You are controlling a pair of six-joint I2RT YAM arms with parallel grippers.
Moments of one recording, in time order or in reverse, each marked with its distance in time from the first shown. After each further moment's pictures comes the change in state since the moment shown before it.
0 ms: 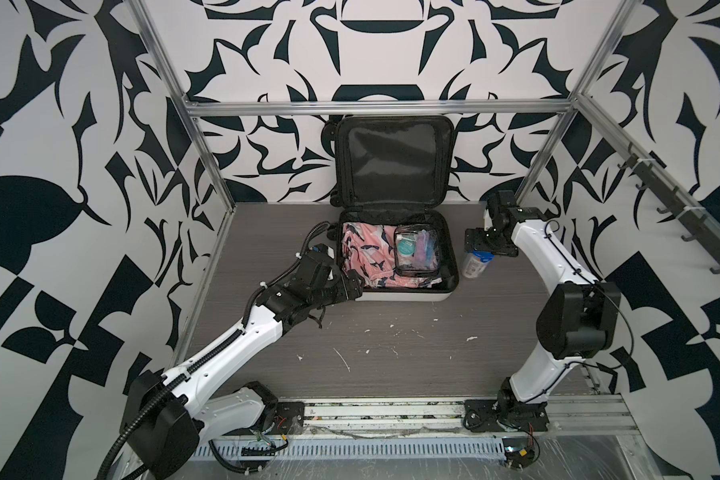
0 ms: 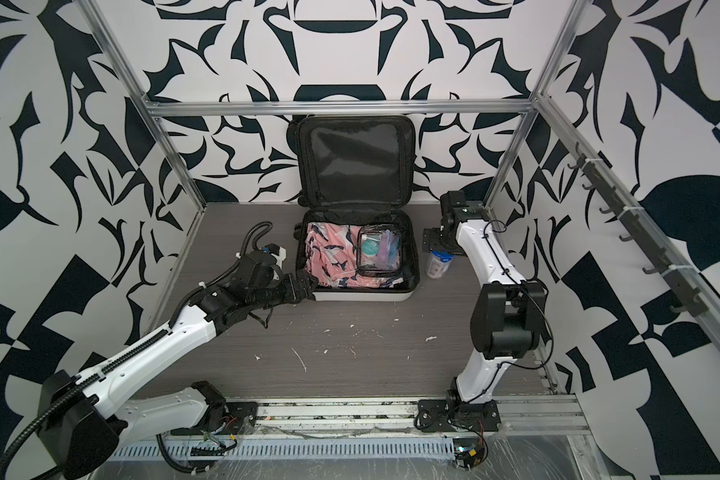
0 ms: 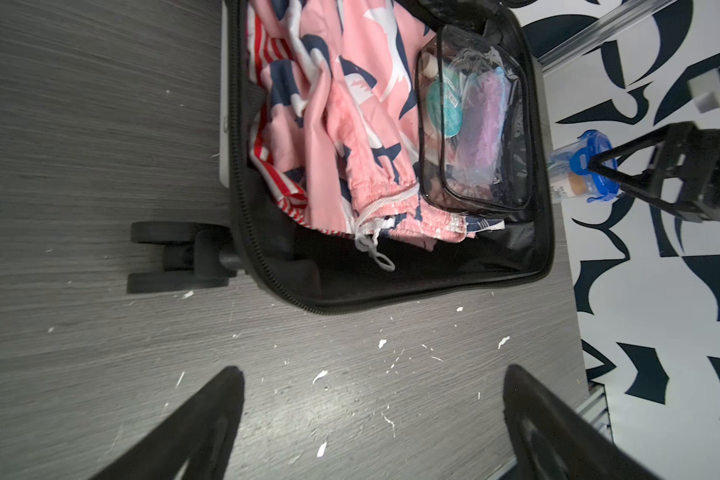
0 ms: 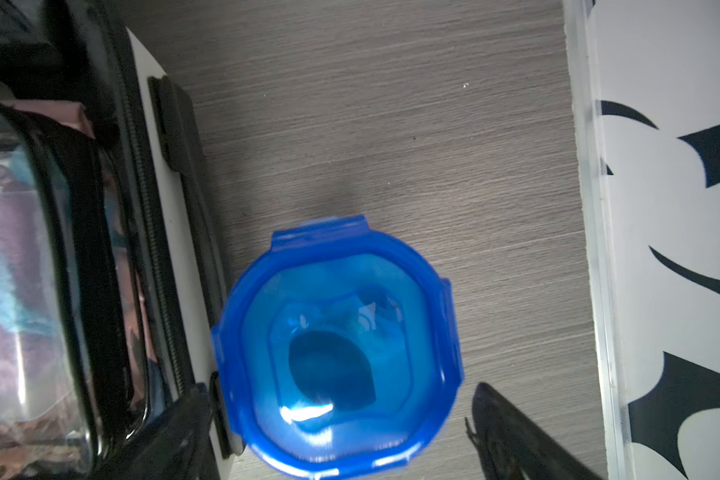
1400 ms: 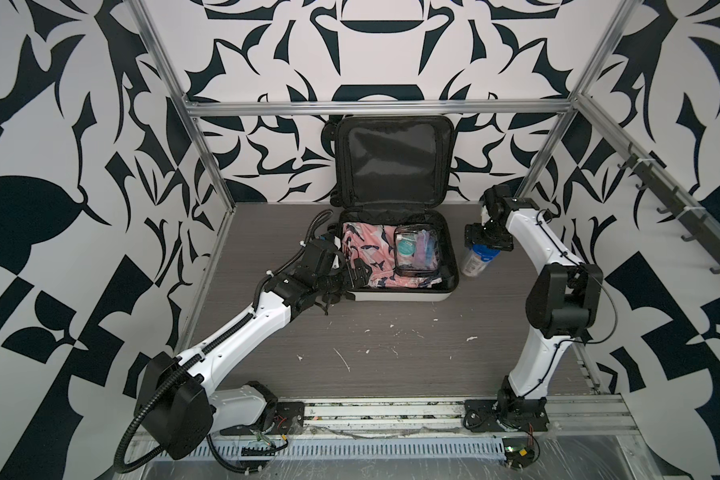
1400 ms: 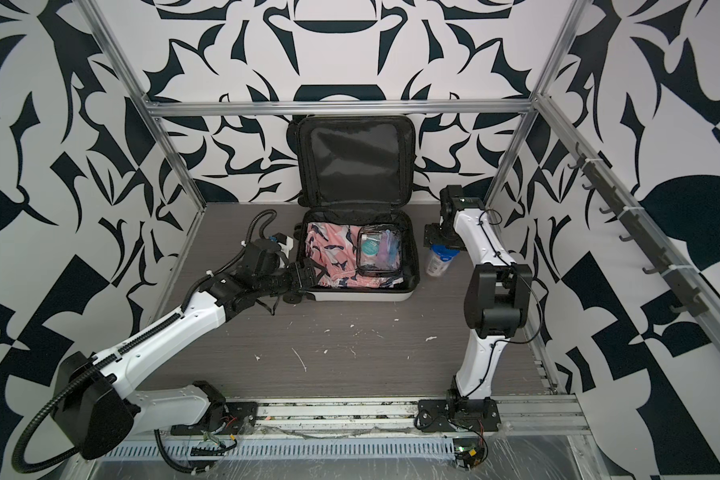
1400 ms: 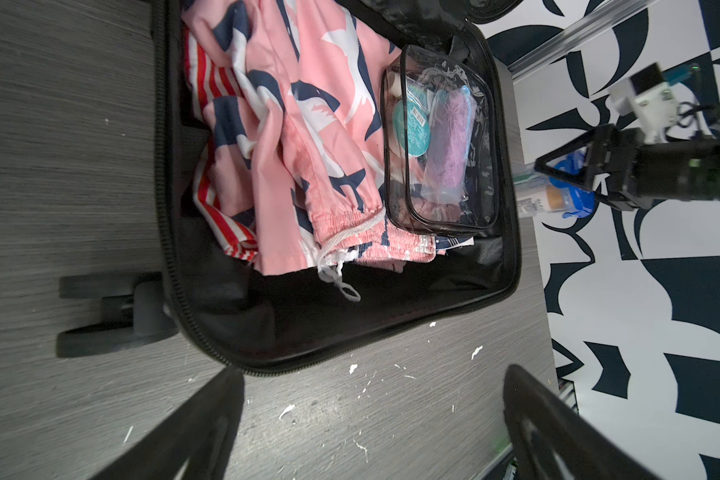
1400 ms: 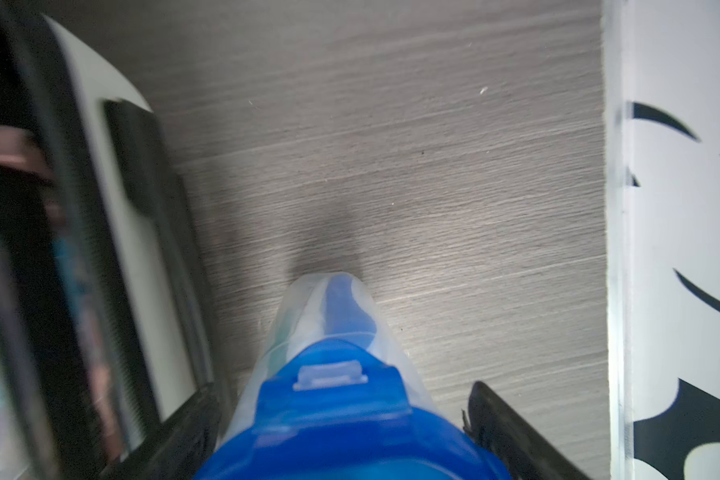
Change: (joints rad) left arm 0.044 0.096 0.079 0.052 0.082 0.010; right arm -0.025 0.126 0.161 -0.076 -0.023 -0.008
